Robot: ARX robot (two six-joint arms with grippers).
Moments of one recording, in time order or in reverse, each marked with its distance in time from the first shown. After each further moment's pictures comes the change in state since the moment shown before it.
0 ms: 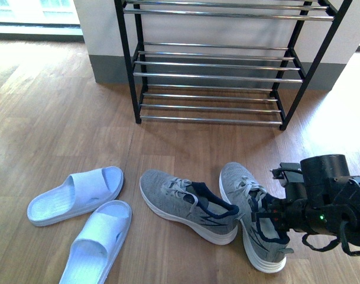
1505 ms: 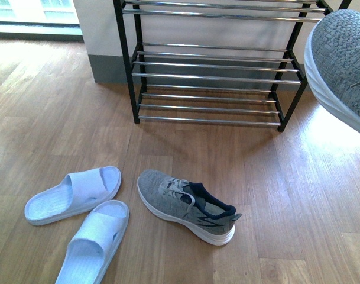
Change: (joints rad) left arm 0.000 0.000 0.000 0.000 -0.003 0.000; right arm -0.264 -1.684 -0.665 -0.467 -0.235 0.054
